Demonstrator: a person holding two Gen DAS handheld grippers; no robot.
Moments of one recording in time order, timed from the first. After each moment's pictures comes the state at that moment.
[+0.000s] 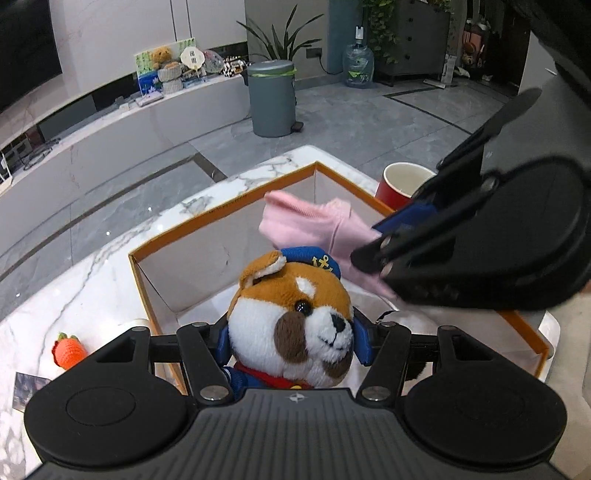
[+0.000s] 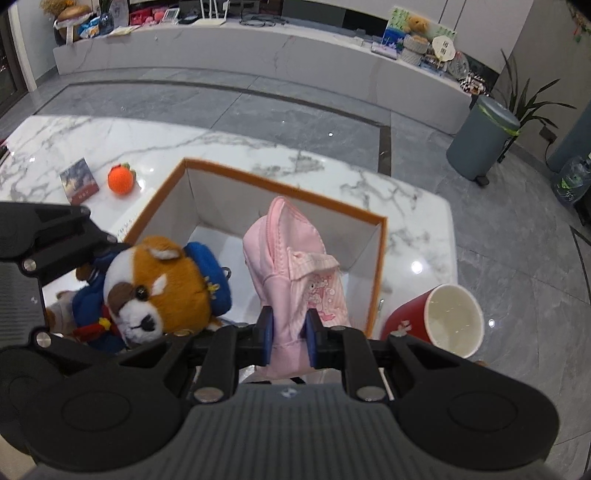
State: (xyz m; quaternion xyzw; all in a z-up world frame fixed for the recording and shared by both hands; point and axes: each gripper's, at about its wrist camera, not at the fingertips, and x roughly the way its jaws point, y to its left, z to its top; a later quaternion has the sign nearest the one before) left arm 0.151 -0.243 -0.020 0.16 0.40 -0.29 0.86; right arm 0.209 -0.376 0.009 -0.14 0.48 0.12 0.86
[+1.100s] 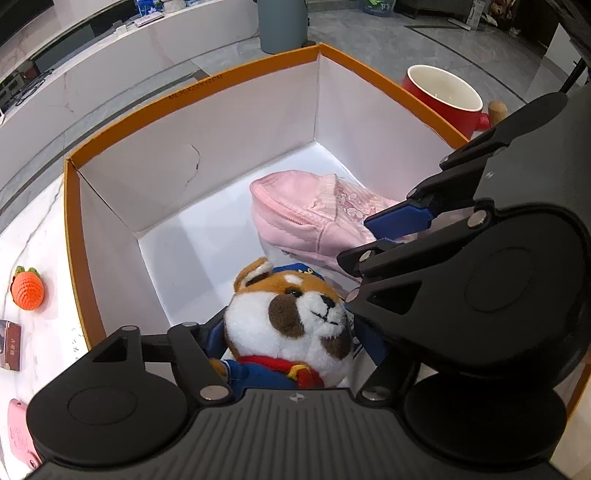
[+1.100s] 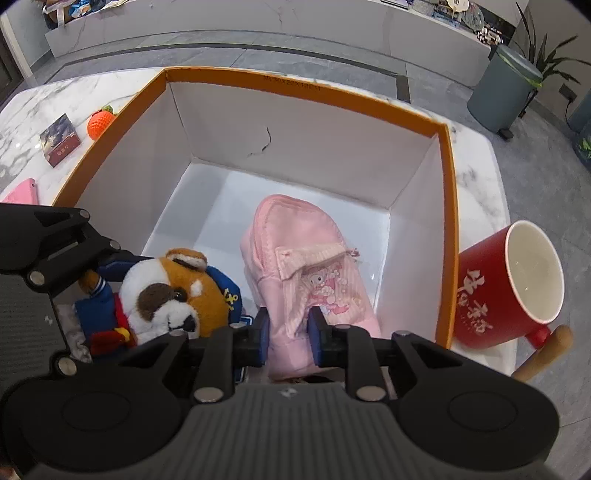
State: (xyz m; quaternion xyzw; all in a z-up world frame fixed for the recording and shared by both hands) left arm 0.153 -0.257 -0.069 0.18 0.51 -0.25 0.80; right arm 0.226 -0.377 -0.073 -0.11 0.54 0.13 0.83
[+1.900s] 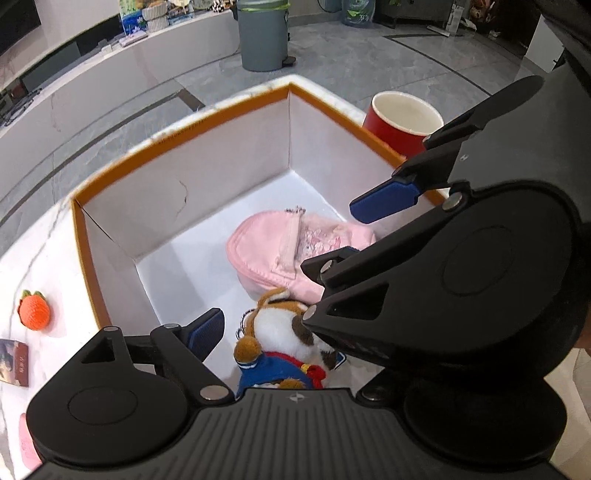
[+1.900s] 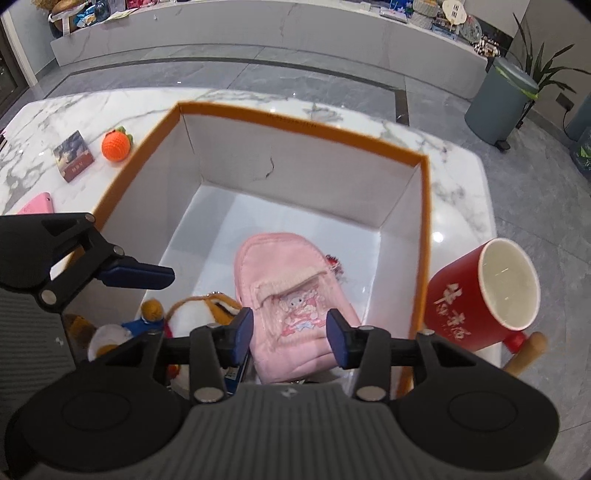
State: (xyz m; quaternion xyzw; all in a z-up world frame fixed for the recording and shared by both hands) left arm 0.146 -0.264 -0.040 0.18 0.49 -0.28 0.80; right arm 0.217 -0.377 -0.039 -0.11 0.52 0.13 0.84
